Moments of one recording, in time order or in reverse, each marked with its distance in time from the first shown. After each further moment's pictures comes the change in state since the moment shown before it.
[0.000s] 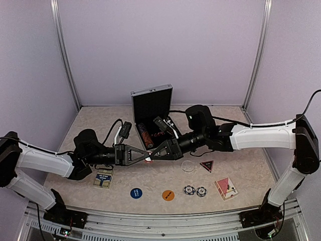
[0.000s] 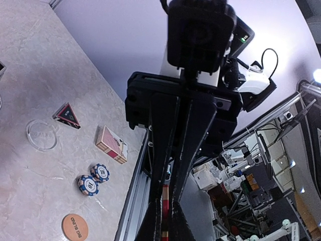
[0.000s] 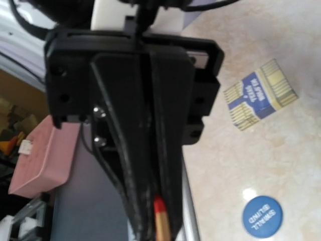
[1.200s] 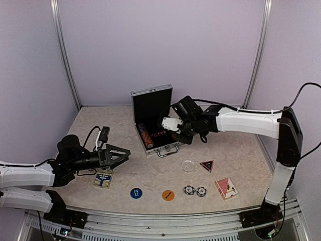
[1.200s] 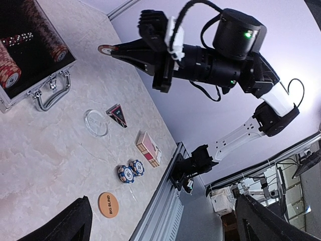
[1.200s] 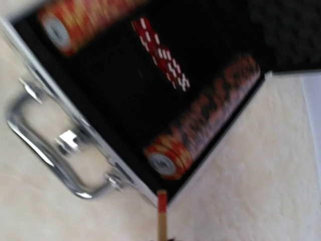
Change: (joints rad) left arm 0.127 -0.338 -0.168 -0.276 -0.112 -0.003; right arm -0.072 0.183 0.359 -0.589 1.081 -1.046
